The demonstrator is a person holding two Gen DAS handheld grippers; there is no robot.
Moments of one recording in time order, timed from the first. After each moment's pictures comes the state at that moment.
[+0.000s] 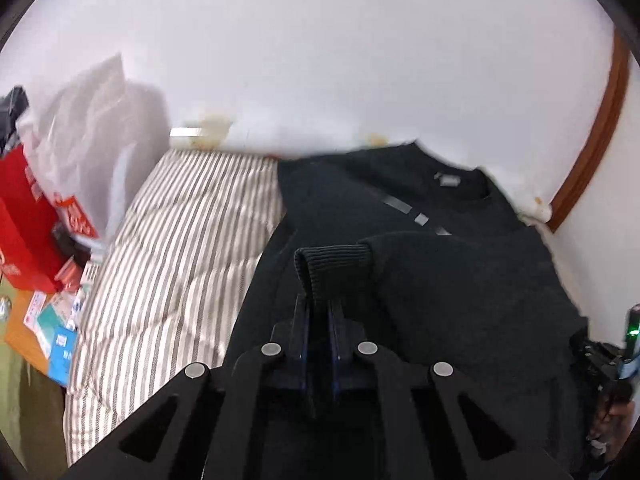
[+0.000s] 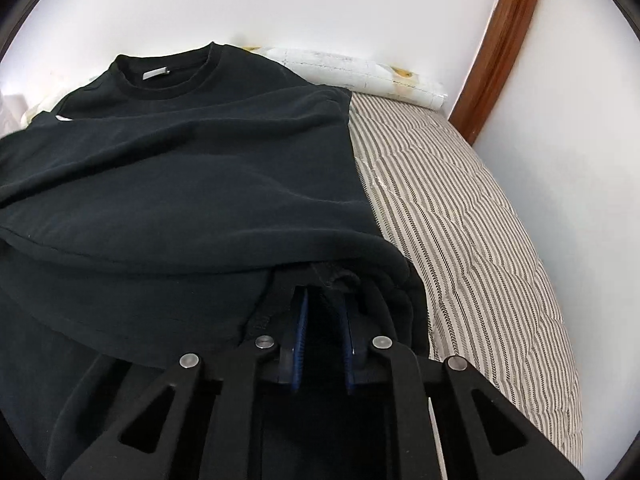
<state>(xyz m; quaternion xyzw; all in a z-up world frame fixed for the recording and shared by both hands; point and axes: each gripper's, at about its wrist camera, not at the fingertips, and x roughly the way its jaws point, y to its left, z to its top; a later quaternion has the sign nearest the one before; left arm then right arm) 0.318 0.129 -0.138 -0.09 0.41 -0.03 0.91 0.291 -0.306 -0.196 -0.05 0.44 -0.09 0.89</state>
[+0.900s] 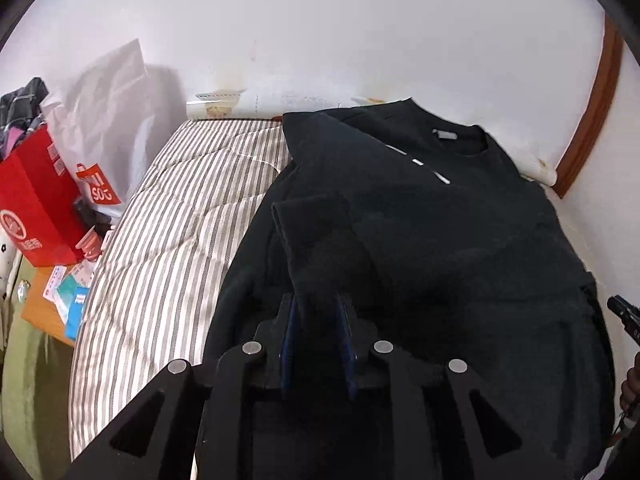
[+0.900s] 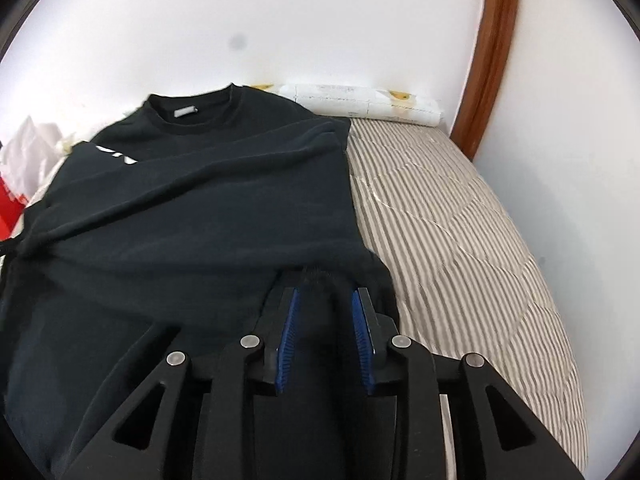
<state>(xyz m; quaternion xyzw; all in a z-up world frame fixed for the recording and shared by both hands) 0.259 0.109 -0.142 -0.06 0.42 -0.01 0.90 0.237 -0.335 -0.155 -0.01 0.40 -0.04 0.92</state>
